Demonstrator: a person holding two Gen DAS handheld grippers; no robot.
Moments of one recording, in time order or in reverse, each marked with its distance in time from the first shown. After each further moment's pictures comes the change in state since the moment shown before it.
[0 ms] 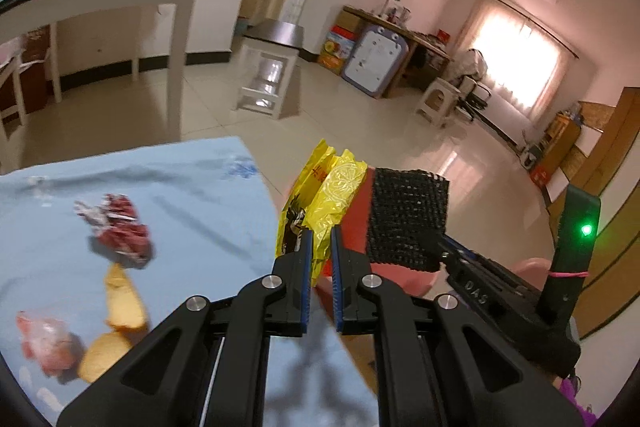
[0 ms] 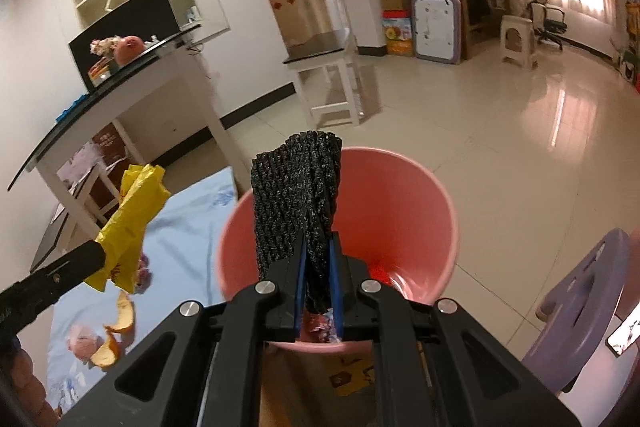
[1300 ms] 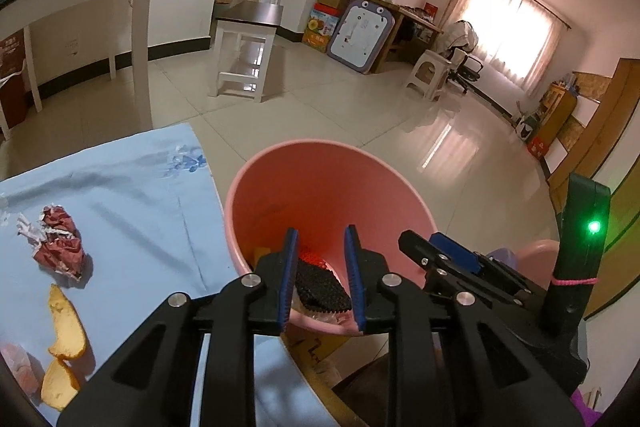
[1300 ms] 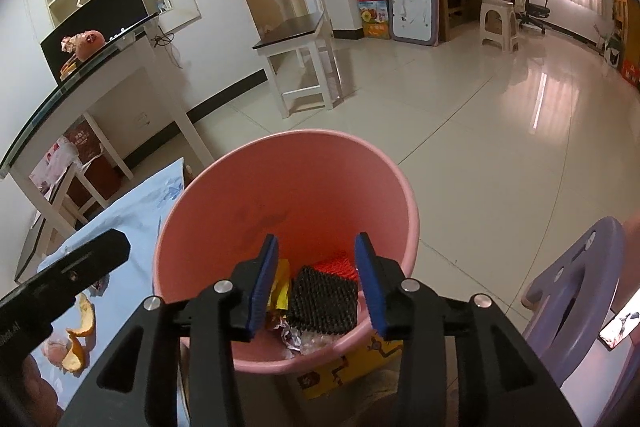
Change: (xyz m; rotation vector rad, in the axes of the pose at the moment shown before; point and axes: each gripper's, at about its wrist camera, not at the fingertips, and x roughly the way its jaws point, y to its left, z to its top) left arm 0.057 -0.032 -0.002 0.067 0.066 -0.004; right arm 0.040 -0.026 0.006 0.031 0.051 -0.070
